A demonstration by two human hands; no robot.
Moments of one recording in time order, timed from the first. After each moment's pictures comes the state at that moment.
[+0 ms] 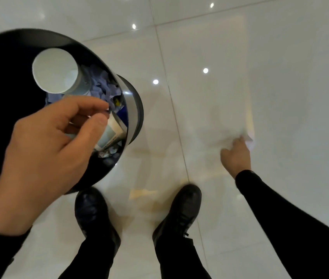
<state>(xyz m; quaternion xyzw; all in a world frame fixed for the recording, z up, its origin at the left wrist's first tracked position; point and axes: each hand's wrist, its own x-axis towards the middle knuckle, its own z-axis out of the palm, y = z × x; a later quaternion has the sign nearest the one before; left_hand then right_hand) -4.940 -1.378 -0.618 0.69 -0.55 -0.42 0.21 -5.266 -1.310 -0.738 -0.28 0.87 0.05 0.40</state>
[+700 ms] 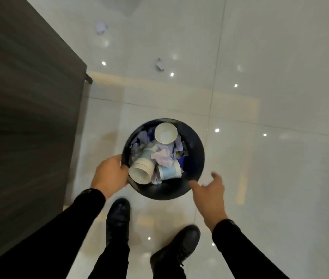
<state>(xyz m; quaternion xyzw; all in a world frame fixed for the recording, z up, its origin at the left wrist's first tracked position) -4.839 -1.380 -0.552 0.82 -0.29 -0.50 0.03 -5.057 -1.403 -0.519 -0.30 0.80 -0.06 0.51</state>
